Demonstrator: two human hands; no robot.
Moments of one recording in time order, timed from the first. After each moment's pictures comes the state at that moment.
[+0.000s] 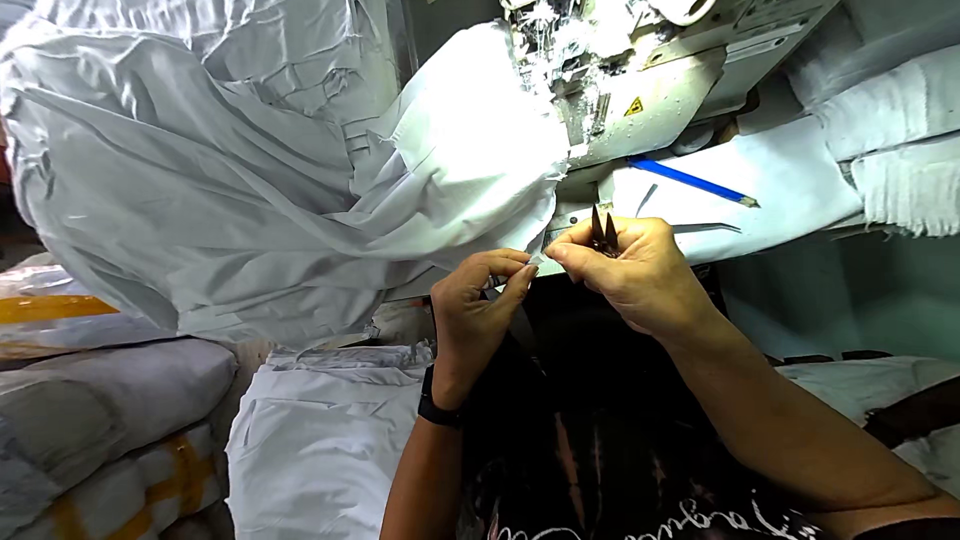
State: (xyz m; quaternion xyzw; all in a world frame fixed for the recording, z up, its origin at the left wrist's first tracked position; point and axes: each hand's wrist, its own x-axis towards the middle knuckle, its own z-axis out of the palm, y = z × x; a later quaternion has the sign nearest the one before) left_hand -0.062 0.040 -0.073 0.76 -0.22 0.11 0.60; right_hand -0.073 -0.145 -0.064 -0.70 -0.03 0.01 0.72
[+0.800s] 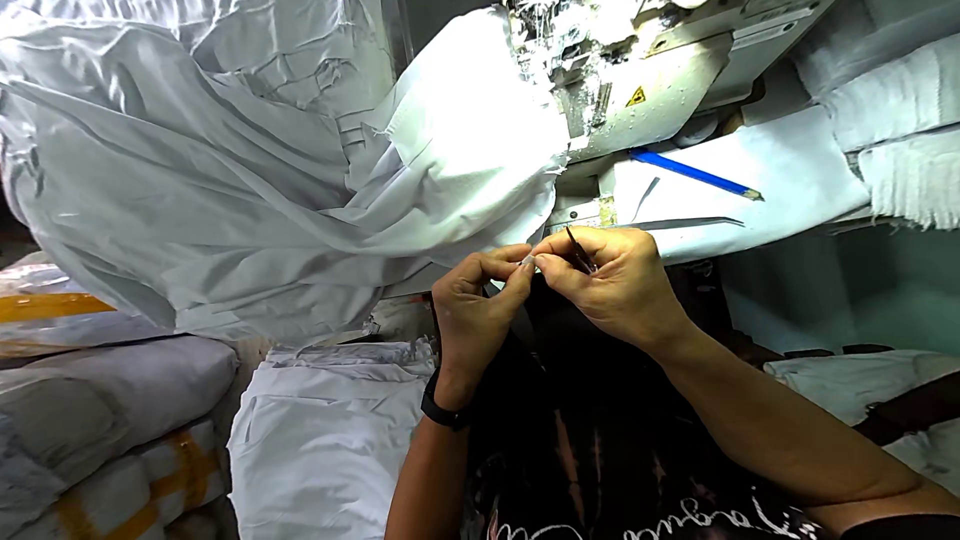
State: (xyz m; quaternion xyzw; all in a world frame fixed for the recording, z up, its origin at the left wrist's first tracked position) left_hand -0.071 0.032 -0.071 0.72 -0.11 0.04 0.69; right_hand -0.076 -0.129 -0.067 -0.77 -0.10 -0.08 0.63
